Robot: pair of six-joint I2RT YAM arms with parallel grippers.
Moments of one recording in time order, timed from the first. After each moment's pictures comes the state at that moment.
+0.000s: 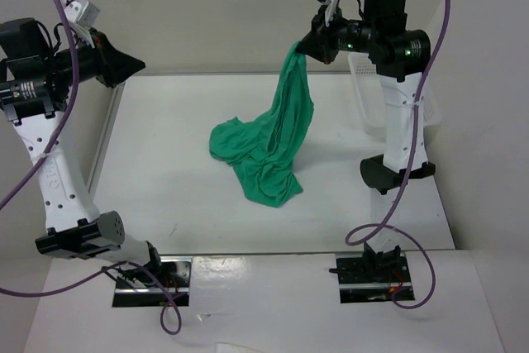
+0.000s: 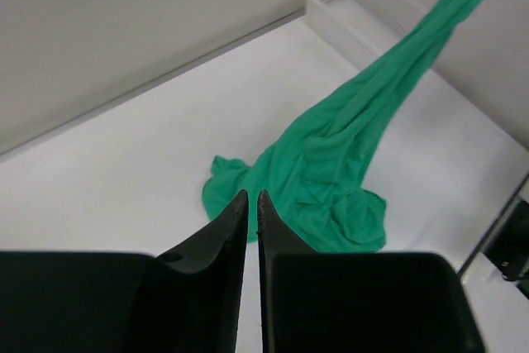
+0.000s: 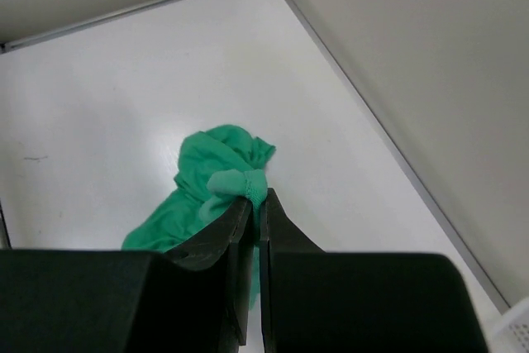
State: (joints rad) left arm 0.36 1.48 2.06 -0.98 1.03 0.17; right arm 0.26 2.07 3.00 -1.29 -0.70 -0.37
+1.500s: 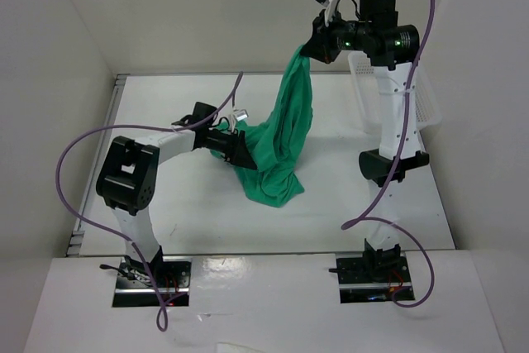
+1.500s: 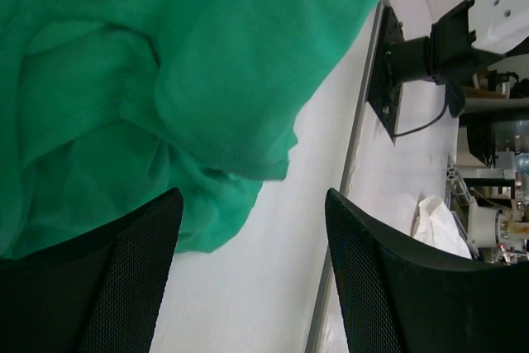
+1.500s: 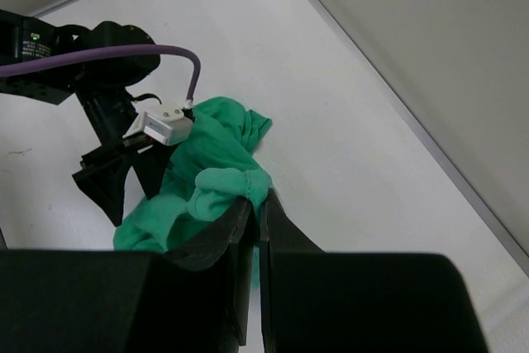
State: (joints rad) left arm -0.29 1.87 1.16 -0.28 1.11 -0.01; right arm 0.23 2.16 2.99 -1.30 -0.70 -0.36
